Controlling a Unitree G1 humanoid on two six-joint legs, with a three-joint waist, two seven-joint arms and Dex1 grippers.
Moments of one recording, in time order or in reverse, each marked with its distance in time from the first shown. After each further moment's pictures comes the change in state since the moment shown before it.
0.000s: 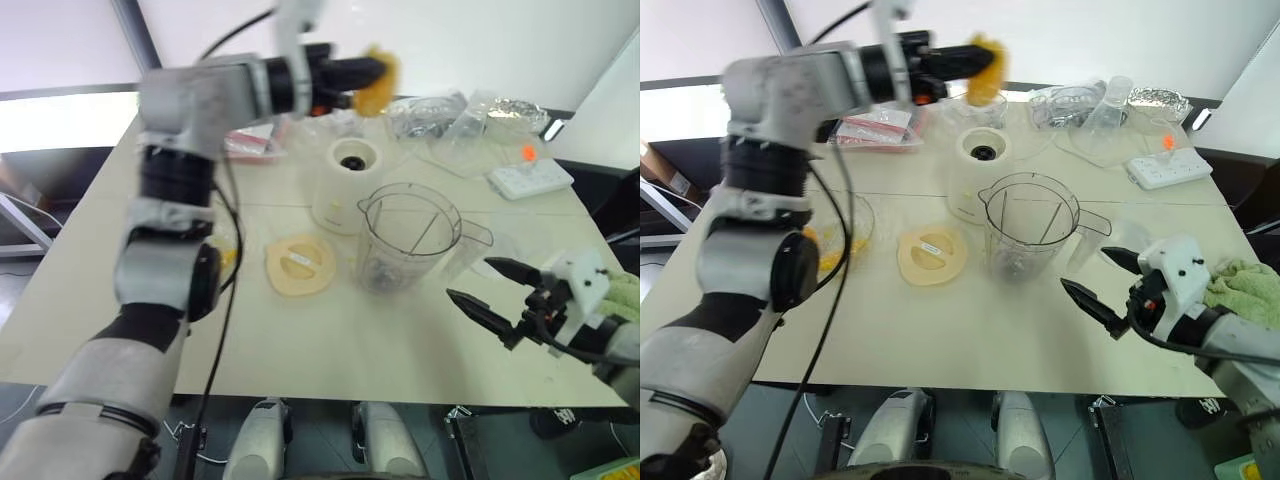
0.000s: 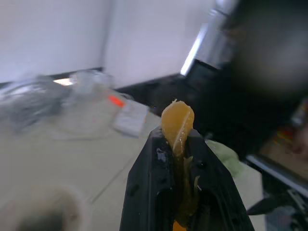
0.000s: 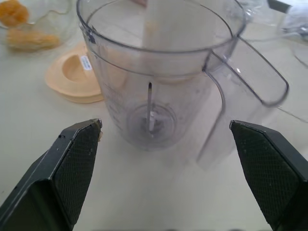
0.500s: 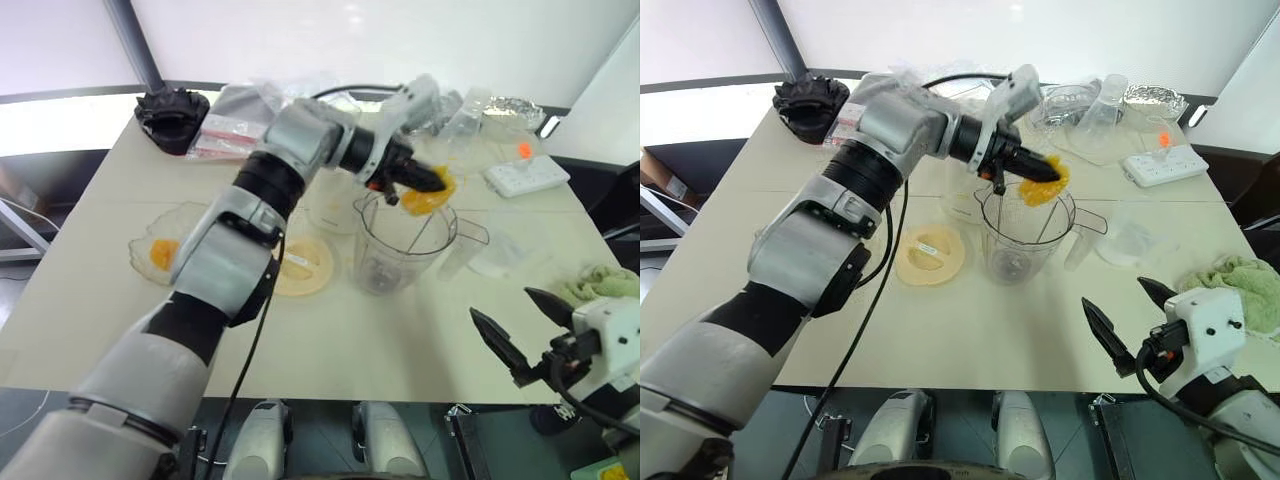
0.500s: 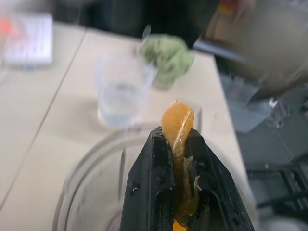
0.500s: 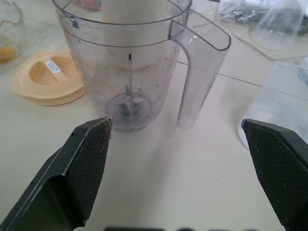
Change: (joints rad) left arm -0.056 -0.158 -0.305 0.409 0.323 -0.314 -0.396; right arm 0.292 0.241 -0.094 -0.247 -0.023 -0.063 -0.198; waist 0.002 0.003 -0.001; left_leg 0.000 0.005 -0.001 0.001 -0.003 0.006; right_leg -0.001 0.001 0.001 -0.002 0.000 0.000
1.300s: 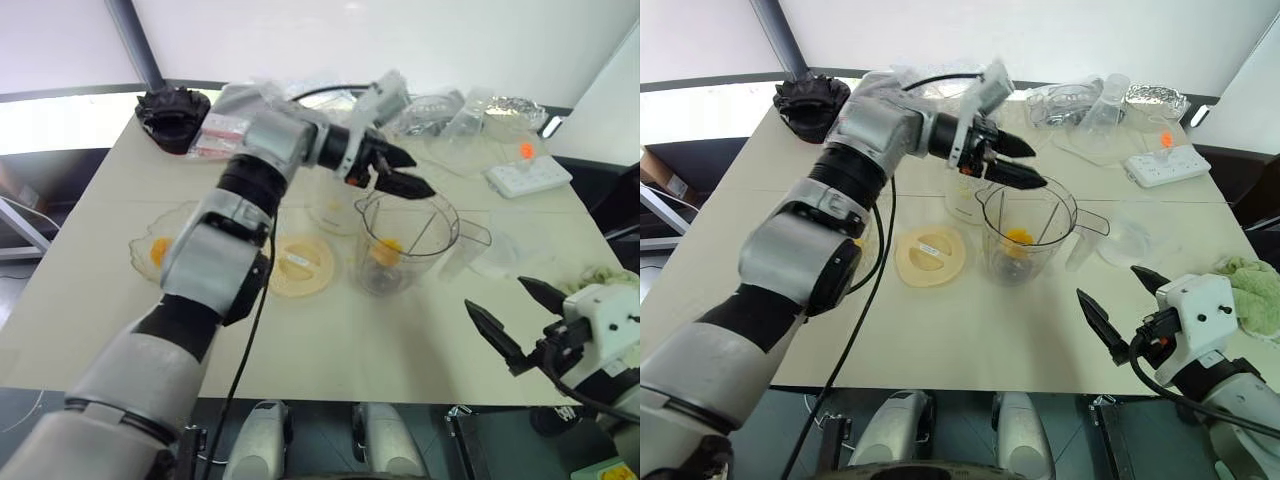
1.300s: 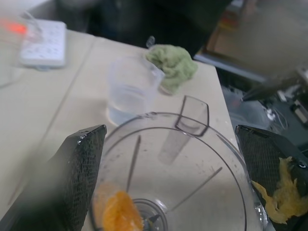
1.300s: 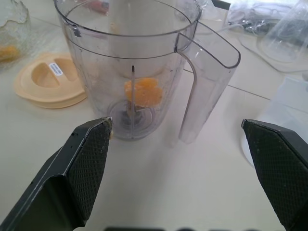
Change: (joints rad) left arm 0.018 0.075 0.173 -0.037 0.020 0.018 -0.036; right arm -0.064 -0.077 0.029 0.051 0.004 0.000 -0.006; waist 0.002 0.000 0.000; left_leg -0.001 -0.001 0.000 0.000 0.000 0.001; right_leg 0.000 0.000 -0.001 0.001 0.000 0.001
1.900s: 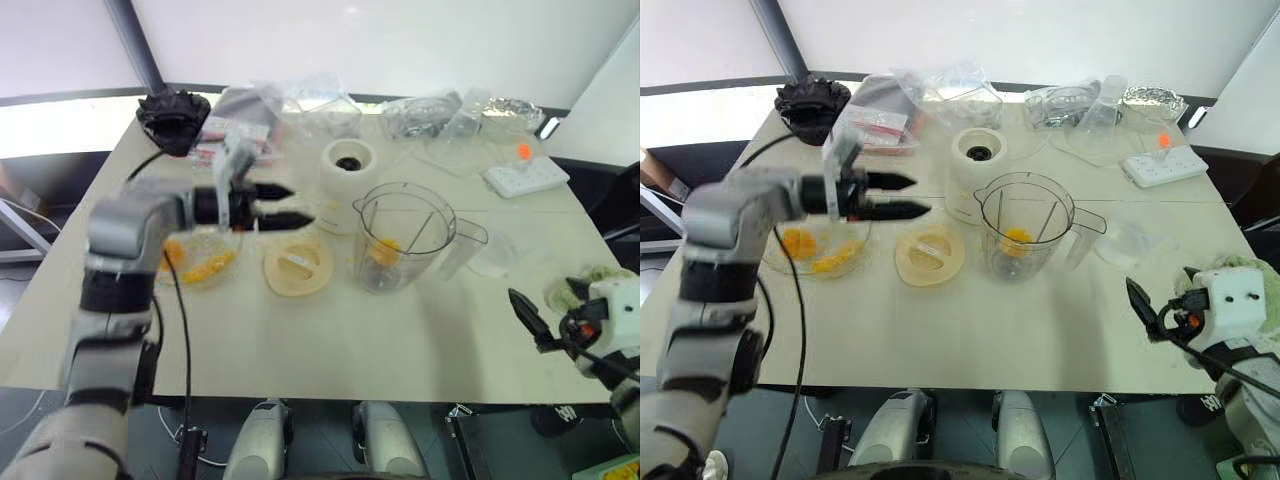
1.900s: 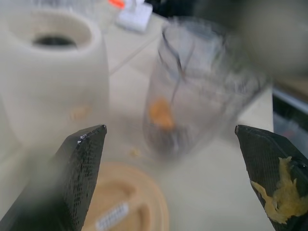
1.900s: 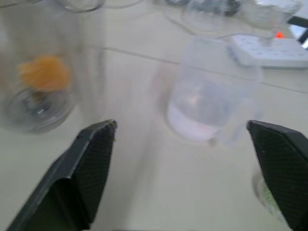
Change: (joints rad) left arm 0.833 0.434 0.118 -1.086 -0.218 0.362 0.164; right arm -0.203 -0.004 0.009 0.345 -0.165 -0.038 -0.061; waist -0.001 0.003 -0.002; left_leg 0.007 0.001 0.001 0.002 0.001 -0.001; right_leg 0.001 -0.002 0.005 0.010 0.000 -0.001
